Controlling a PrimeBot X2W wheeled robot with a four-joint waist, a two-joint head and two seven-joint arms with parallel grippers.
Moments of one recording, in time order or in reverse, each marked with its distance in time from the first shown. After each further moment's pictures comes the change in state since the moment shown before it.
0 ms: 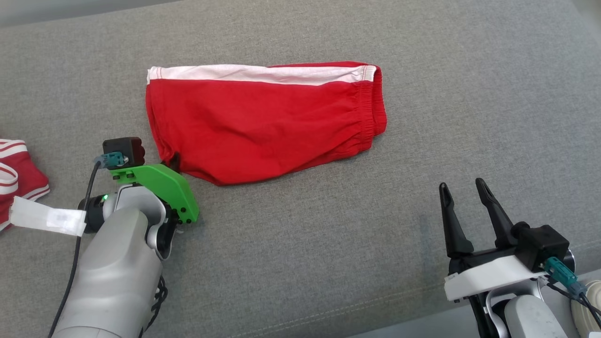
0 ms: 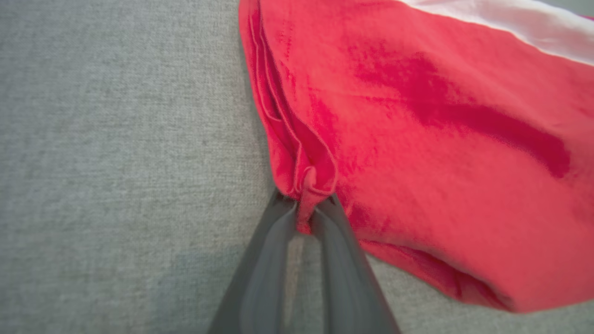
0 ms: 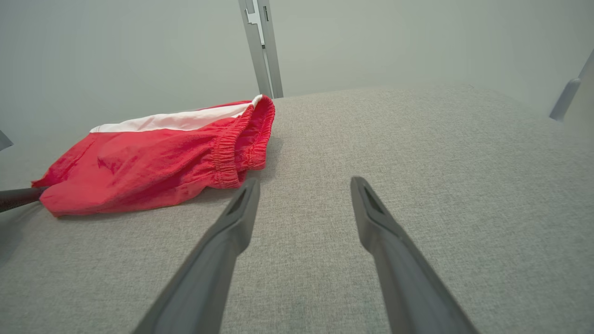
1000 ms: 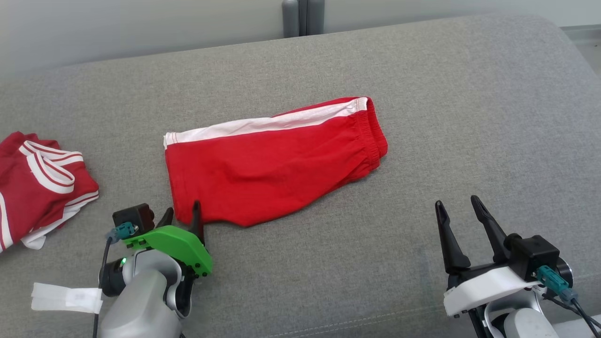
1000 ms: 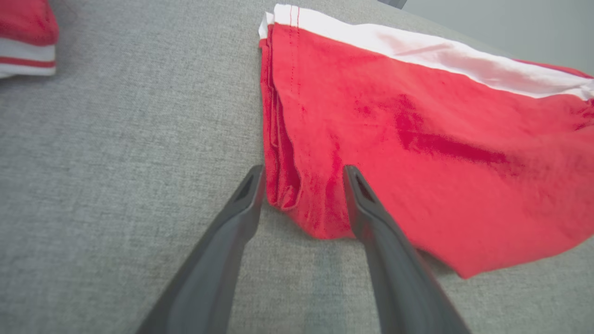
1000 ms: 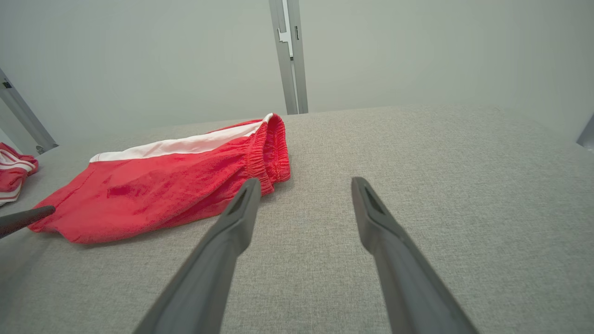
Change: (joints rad) left arm 0.223 -0.037 0.040 -0.080 -0.081 0.029 -0.176; right arm 0.043 0.000 0.006 0.003 -0.025 0.000 0.048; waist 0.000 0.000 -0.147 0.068
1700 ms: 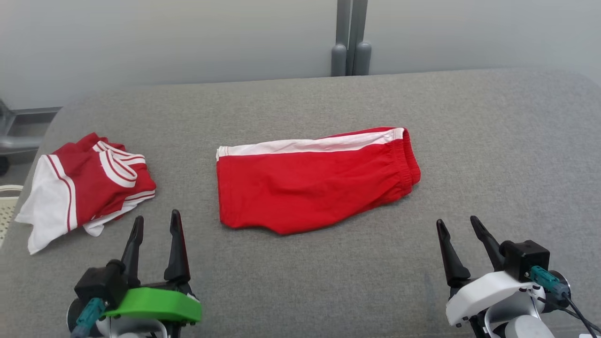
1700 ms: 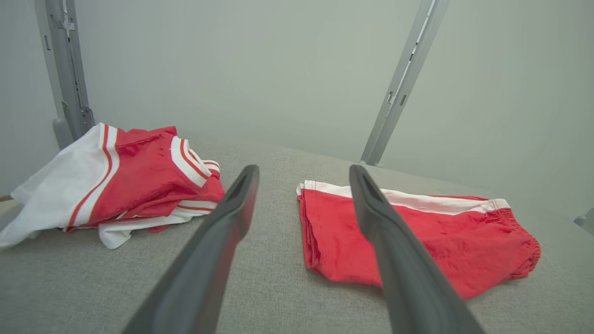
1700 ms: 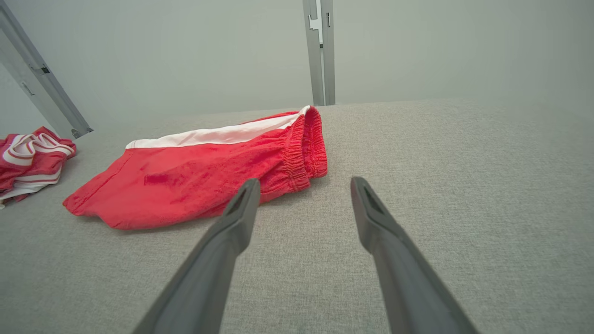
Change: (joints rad) left arm 0.479 -0.014 0.251 -0.801 0.303 0.016 -0.064; right arm 0.000 0.000 -0.019 0.092 0.010 0.000 0.072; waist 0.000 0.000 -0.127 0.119
